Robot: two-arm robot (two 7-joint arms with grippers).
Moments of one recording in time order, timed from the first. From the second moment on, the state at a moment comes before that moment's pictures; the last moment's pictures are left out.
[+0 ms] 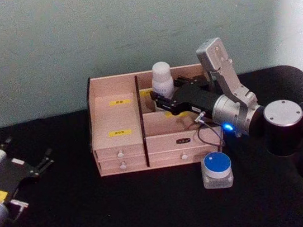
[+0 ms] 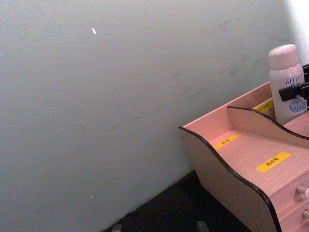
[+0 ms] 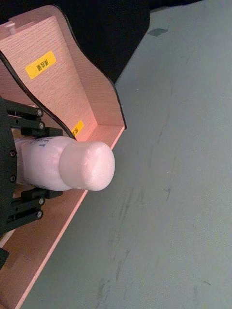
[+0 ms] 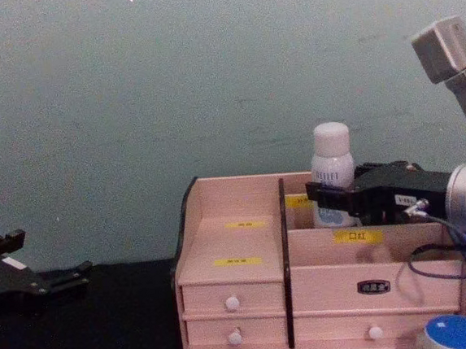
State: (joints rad) left arm -0.20 0.60 0.45 -1.41 -0.25 -0.12 0.03; right arm 0.59 0.23 -0.40 -0.98 0.23 -0.07 0.47
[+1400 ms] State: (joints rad) left arm -0.20 0.60 0.45 -1.41 -0.25 -0.12 0.03; right arm 0.35 0.40 -0.32 -1.39 0.32 -0.07 0.50
